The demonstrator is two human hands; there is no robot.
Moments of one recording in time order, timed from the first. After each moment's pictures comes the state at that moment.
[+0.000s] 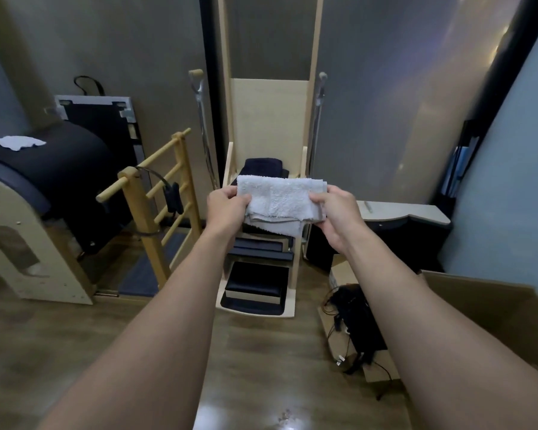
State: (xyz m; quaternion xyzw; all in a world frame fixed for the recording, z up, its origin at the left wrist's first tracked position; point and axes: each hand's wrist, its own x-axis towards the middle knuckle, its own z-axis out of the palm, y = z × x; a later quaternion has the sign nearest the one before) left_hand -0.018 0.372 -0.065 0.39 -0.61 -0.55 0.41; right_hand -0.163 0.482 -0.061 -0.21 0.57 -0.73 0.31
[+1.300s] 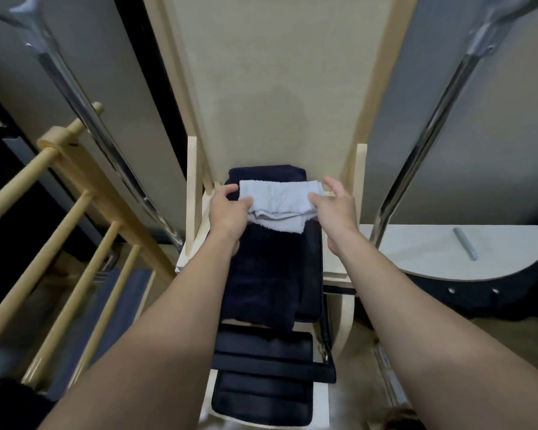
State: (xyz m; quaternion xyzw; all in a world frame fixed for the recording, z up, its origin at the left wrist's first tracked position) left_hand -0.511 -0.315 -0.245 0.50 -0.56 -0.58 0.32; right_hand -0.647 -0.204 -0.252 -0.16 0.73 -0.62 0.25
